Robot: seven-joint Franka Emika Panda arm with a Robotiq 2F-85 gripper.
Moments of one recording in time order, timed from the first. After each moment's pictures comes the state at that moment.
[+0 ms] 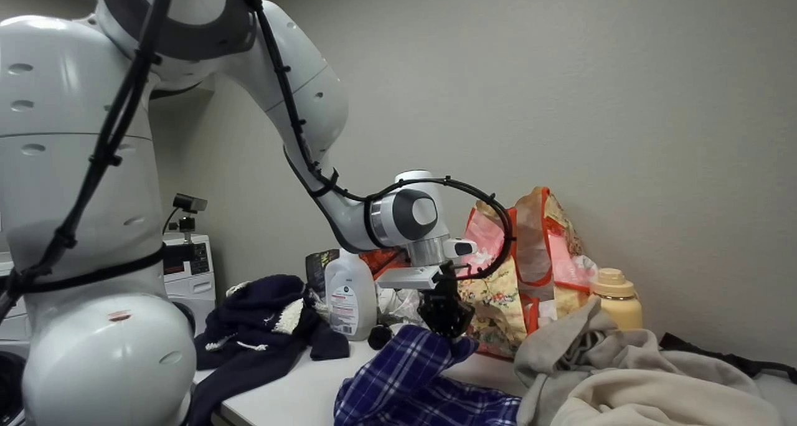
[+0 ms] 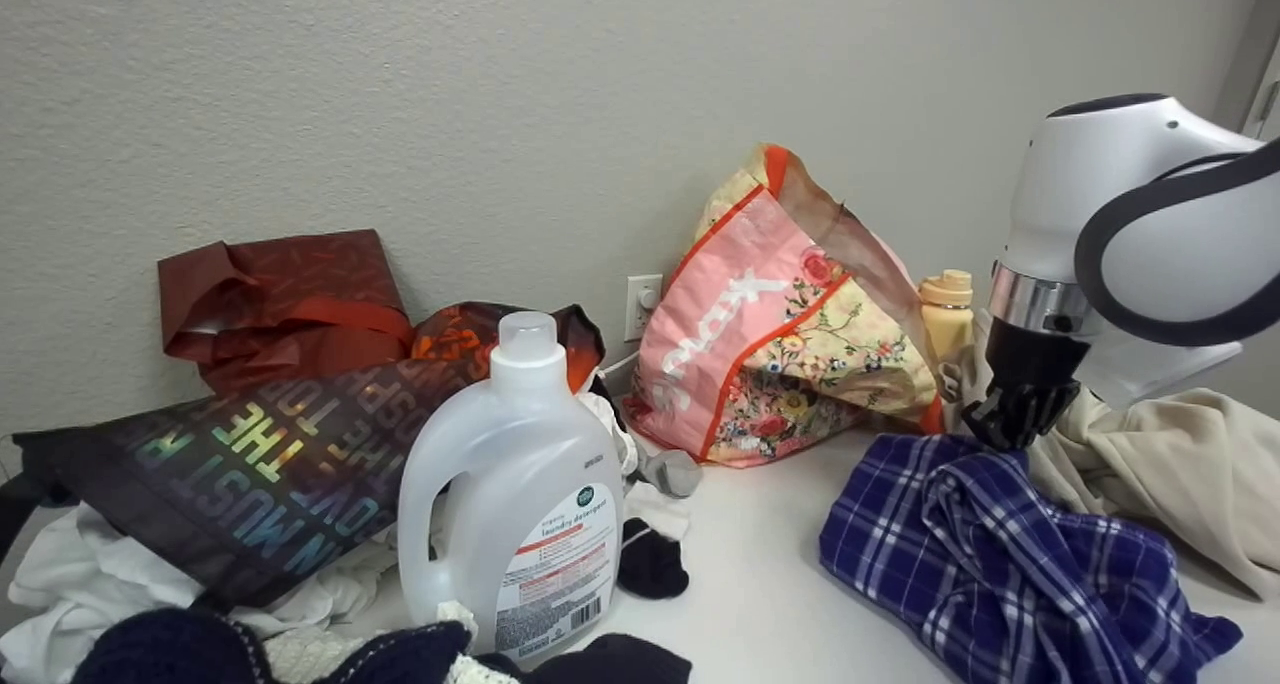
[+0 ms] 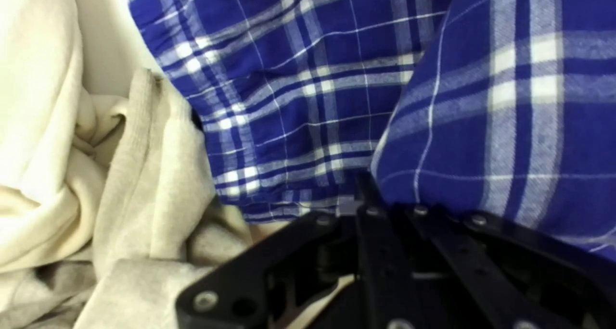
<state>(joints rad) -0.12 -0.06 -0.07 -2.49 -0.31 2.49 0.19</state>
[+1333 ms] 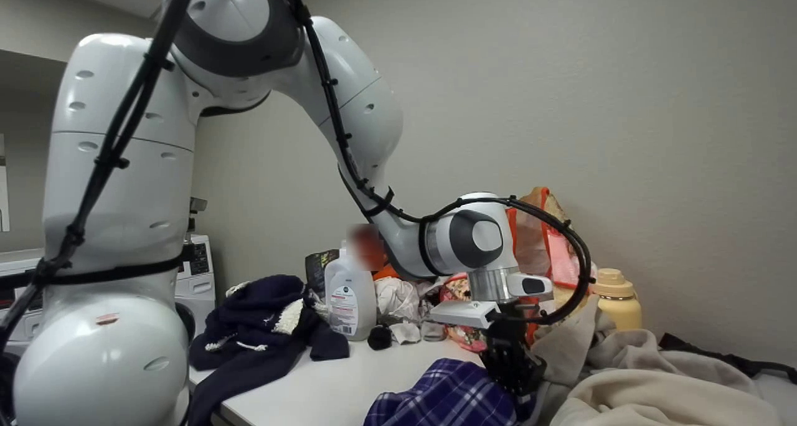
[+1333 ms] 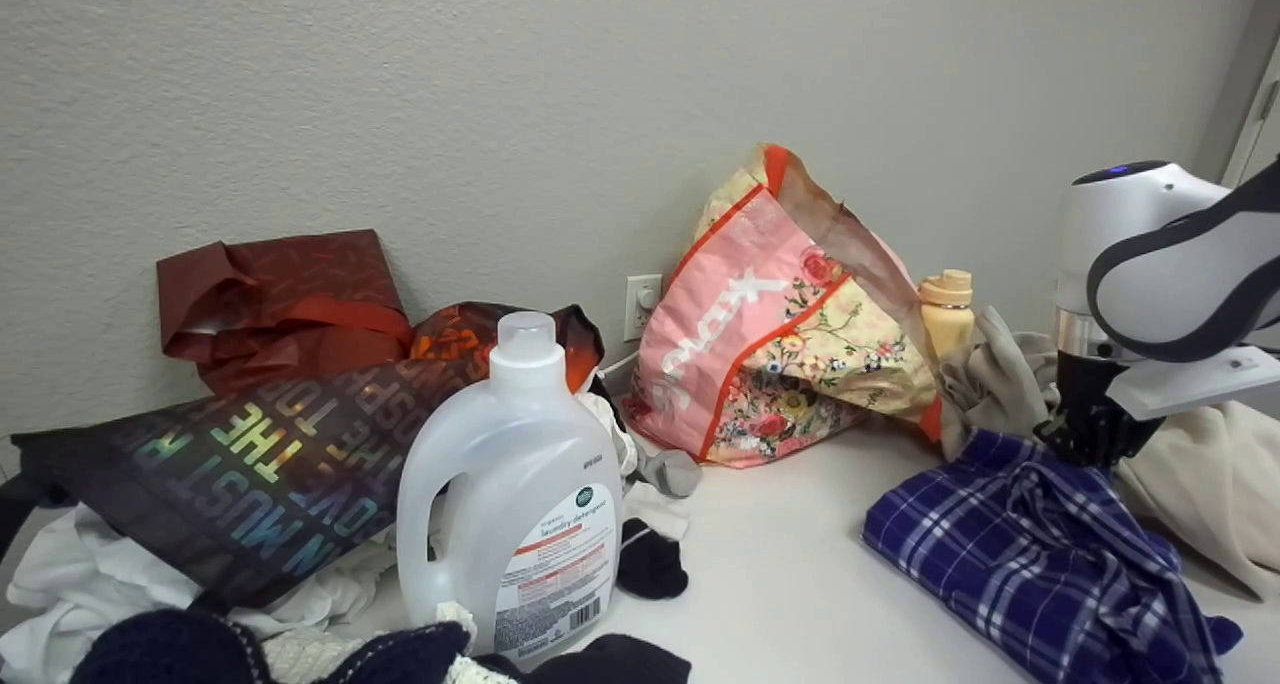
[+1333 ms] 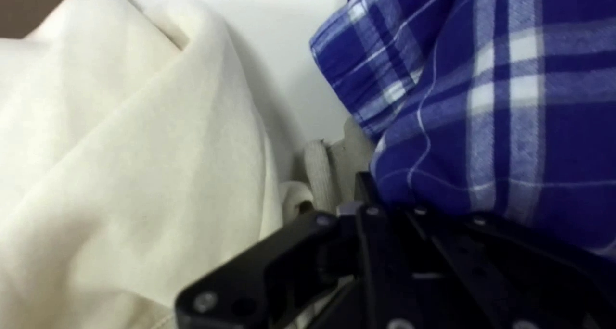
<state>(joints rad) -0.20 0.13 -0.26 -2.37 -0.37 2.44 0.27</state>
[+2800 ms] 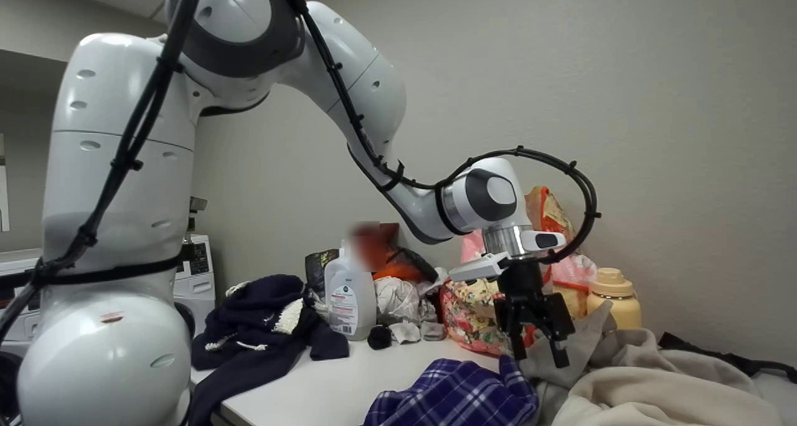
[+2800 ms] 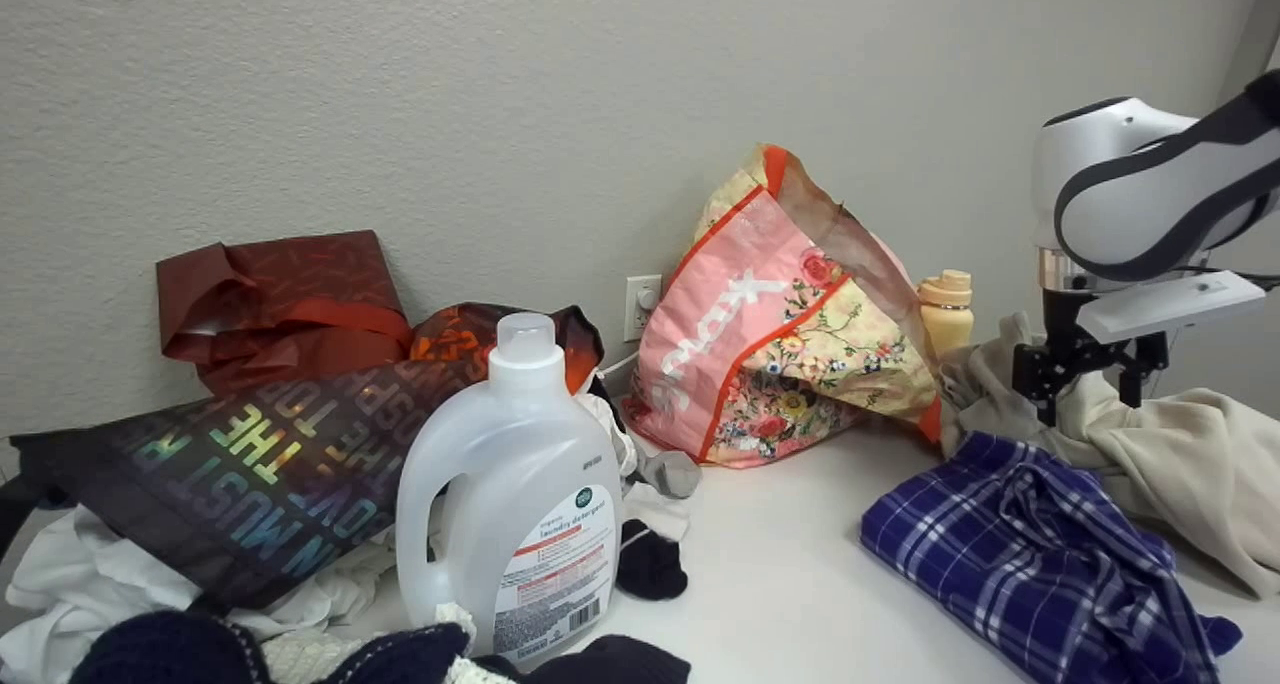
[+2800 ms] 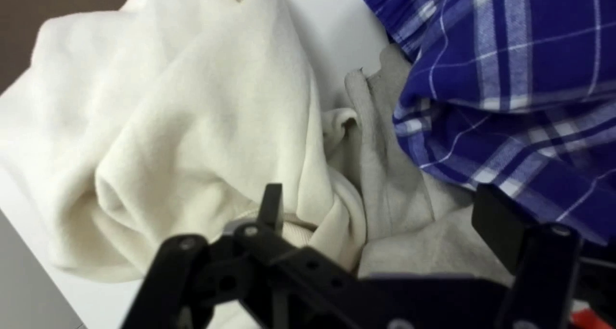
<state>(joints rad) -0.17 0.13 -0.27 -2.18 -0.38 2.24 0.34</state>
